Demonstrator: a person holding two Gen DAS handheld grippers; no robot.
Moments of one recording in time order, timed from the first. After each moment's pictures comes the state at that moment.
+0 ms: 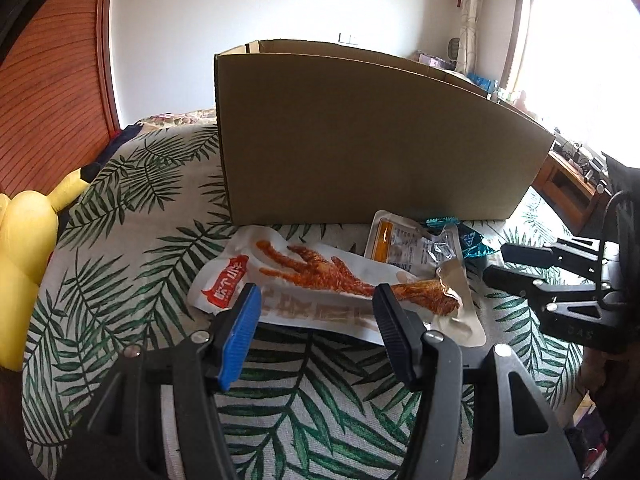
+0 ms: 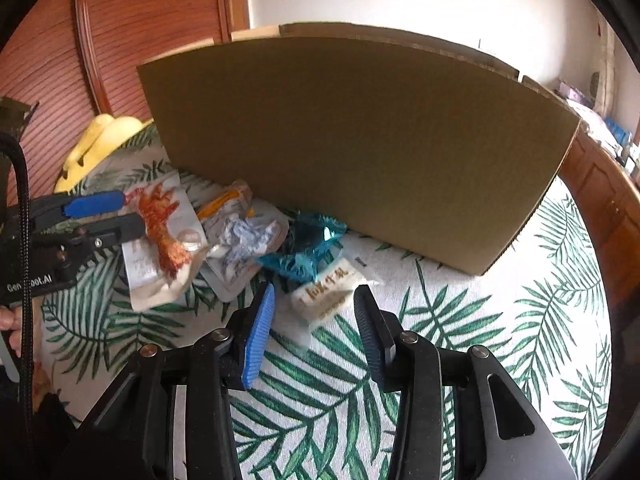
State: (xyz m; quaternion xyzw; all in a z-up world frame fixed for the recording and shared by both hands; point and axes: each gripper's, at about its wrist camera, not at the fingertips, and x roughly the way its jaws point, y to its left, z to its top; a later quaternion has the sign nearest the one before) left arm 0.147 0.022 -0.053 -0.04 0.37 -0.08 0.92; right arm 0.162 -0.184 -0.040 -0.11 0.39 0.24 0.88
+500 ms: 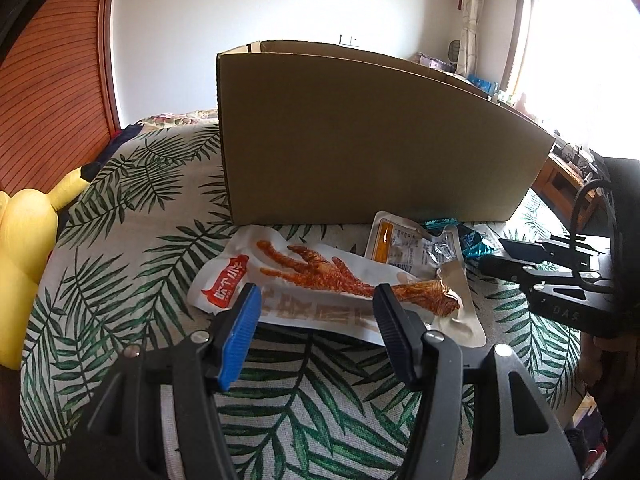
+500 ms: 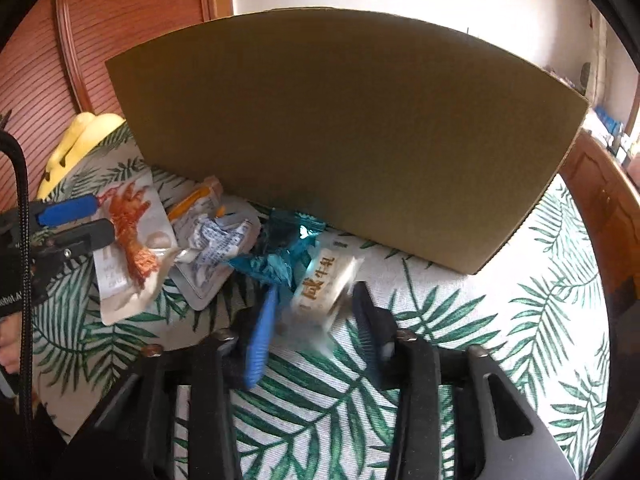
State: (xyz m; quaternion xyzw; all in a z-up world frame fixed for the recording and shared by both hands) left arm 0.147 0.023 -0.053 -0.04 0.37 -0.07 0.92; right arm 0.179 -0.182 -0.045 -0.11 0.41 0.21 0.88
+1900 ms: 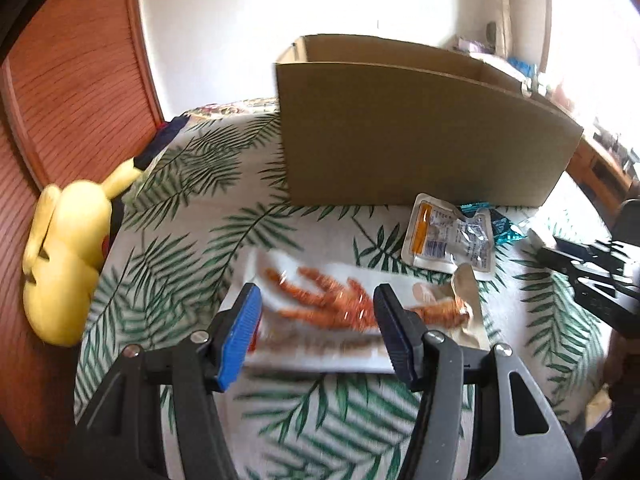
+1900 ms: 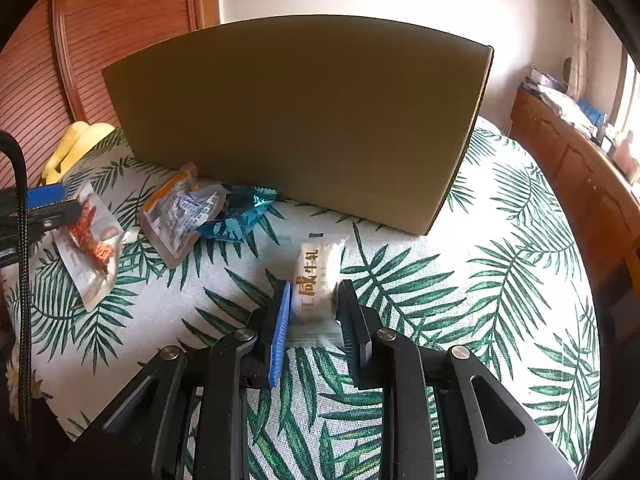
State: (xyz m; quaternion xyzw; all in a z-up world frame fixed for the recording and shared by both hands) left arm 0.121 0.039 -0.039 -0.02 0.40 0.02 0.92; right arm 0.158 -0.223 -0.052 -0.09 0.39 0.20 0.90
